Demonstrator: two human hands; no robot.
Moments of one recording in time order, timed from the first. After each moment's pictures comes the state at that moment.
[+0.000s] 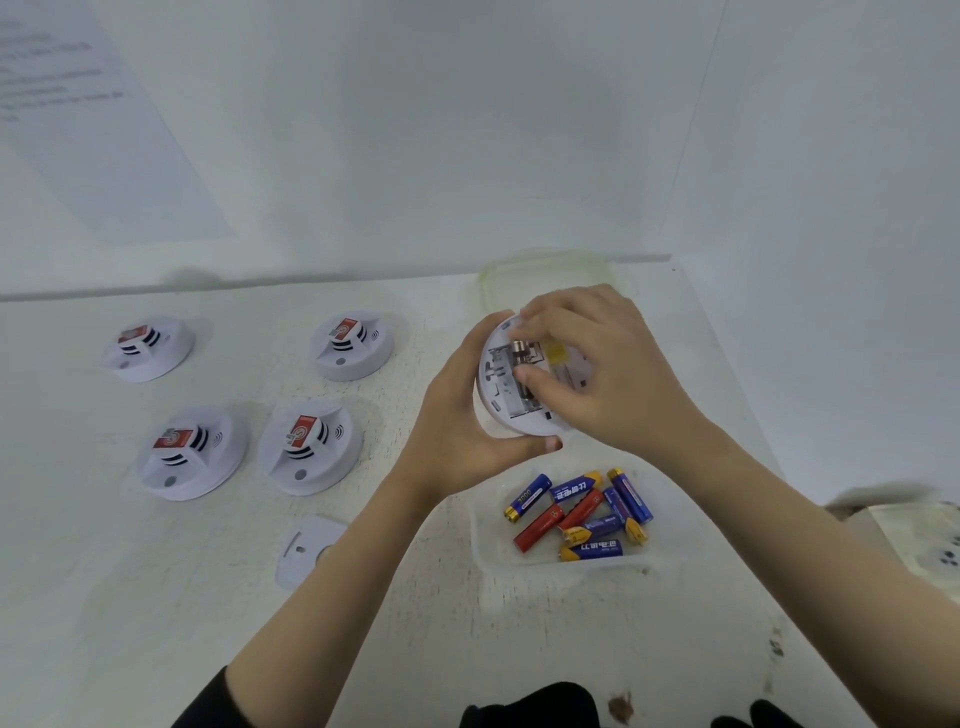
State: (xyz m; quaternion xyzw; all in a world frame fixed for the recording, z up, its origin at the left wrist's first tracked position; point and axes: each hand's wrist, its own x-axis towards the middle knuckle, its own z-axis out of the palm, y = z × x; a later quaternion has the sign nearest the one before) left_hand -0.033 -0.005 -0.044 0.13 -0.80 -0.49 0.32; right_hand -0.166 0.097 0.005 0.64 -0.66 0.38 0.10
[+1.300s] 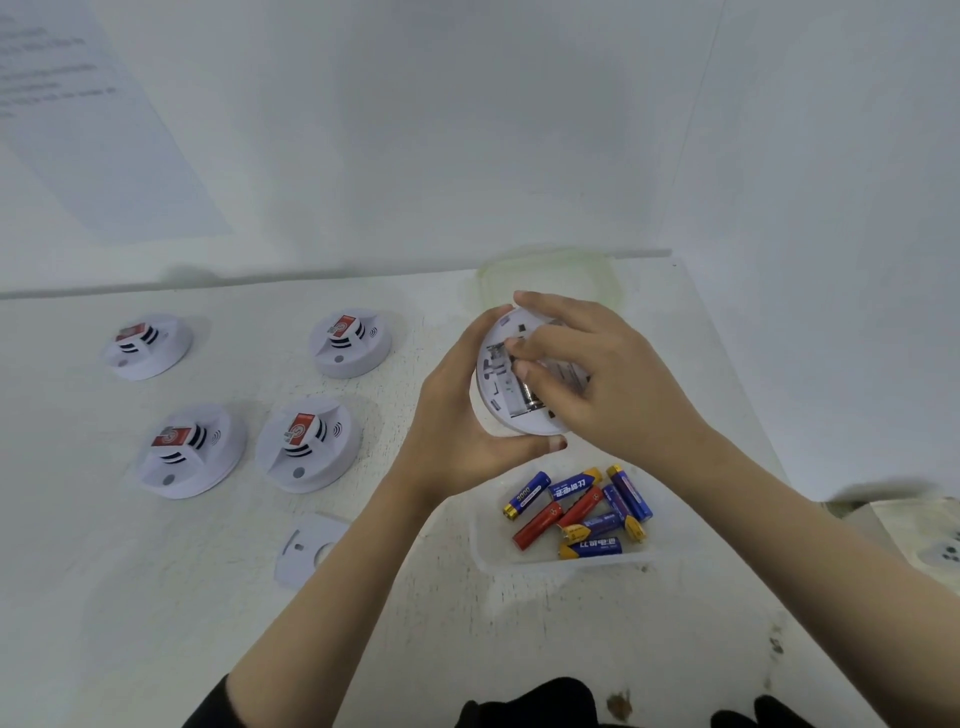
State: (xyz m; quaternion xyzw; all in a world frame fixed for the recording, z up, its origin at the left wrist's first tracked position) left_hand -0.033 0.002 -0.032 0.11 -0.82 -0.45 0.34; right_hand -0.164 0.100 -0.002 0.63 -0.66 0.40 0.04
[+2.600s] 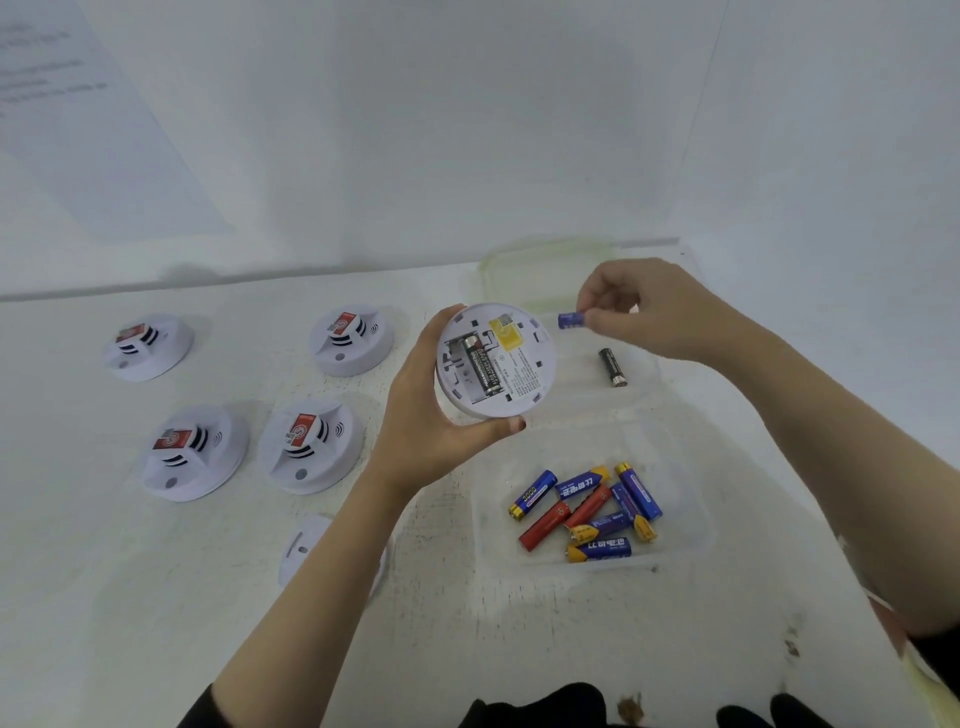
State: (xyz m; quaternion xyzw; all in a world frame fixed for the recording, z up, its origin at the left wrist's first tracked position) left_hand -0.018 -0.023 -0.045 0.16 -0.82 -0.42 0.35; right_hand -0.237 0.083 0.013 0.54 -0.75 0.35 -0.18
